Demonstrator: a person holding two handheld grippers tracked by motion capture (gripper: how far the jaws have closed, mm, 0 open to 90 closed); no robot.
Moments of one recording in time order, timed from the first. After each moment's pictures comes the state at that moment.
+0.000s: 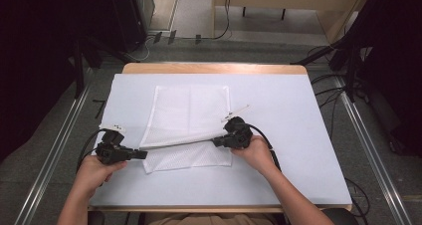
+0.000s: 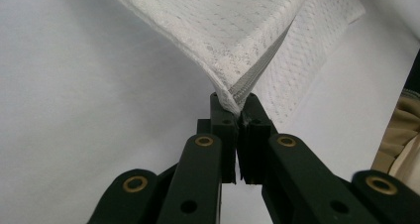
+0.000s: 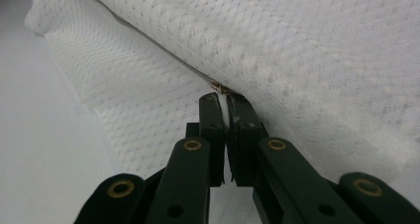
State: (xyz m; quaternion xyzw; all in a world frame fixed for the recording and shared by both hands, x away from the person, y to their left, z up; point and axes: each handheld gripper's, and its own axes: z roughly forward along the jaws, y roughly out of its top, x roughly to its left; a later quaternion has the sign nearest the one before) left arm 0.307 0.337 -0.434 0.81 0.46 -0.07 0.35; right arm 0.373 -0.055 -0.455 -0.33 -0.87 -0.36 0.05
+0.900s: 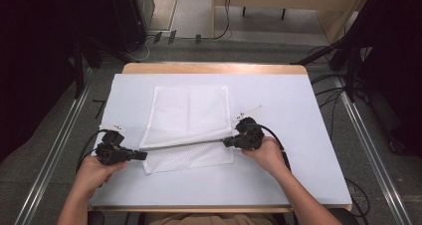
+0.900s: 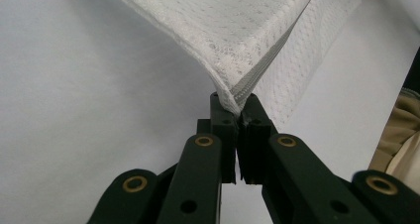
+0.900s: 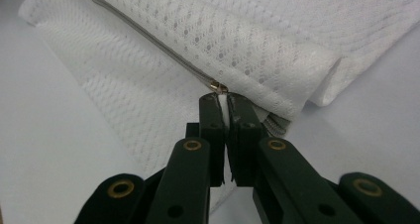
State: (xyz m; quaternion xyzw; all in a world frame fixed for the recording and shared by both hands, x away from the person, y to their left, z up) left arm 0.307 0.339 -0.435 0.81 0.46 -0.07 0.35; right arm 0.369 -0.085 -0.451 -0.34 -0.87 -0.36 0.05
